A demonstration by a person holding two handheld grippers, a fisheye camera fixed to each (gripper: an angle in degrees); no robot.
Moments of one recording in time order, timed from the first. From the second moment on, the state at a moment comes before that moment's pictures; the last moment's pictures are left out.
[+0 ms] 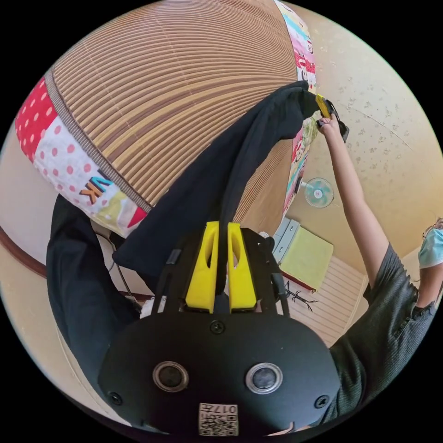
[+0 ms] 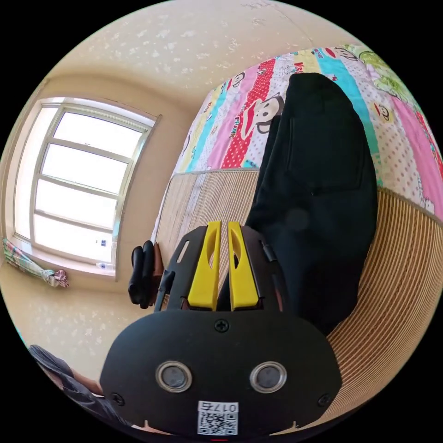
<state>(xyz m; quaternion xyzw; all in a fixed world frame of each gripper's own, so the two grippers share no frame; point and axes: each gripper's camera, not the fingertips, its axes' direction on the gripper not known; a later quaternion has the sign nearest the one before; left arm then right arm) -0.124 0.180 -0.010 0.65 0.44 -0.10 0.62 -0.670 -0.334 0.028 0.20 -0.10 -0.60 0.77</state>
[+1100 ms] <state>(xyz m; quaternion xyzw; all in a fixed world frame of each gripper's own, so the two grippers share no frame) -0.134 0.202 -0.180 0.46 0.14 0.08 0.87 -0.299 -0.254 0.216 0.14 -0.10 -0.33 0.93</state>
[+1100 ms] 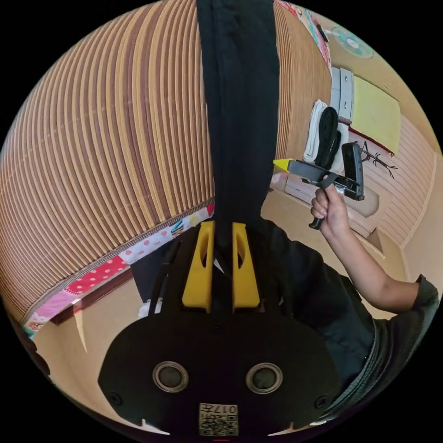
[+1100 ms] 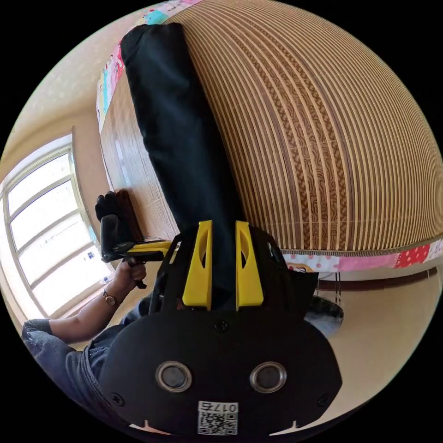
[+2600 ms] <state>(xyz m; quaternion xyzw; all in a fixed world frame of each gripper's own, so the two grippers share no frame) 0.199 0.624 -0.266 0.75 0.03 0.46 0.48 -0.283 0.077 -0.015 0.16 -0.24 -0.83 0.48</state>
